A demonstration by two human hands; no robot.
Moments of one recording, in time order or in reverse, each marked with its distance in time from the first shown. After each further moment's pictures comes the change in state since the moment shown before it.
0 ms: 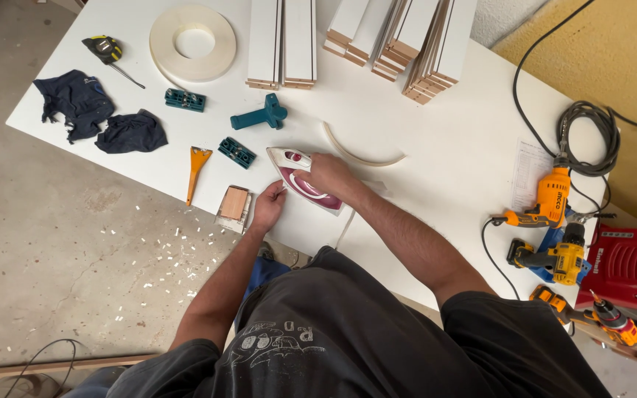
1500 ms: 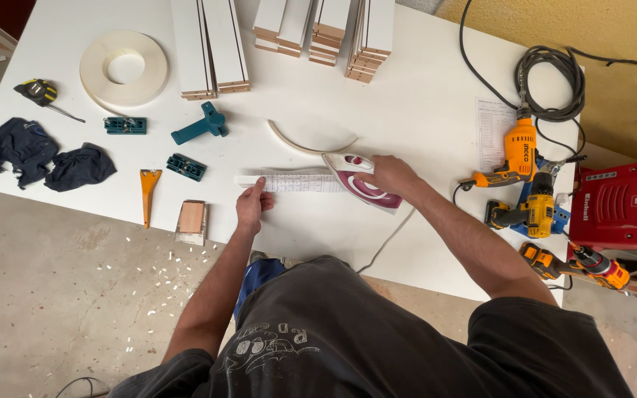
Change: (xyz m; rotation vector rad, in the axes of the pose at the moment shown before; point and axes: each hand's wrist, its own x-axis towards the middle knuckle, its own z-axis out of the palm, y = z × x) left_hand 0.010 0.030 0.089 -0.168 0.284 -0.457; right_hand -0.139 0.218 -0.042 -0.018 0.012 0.230
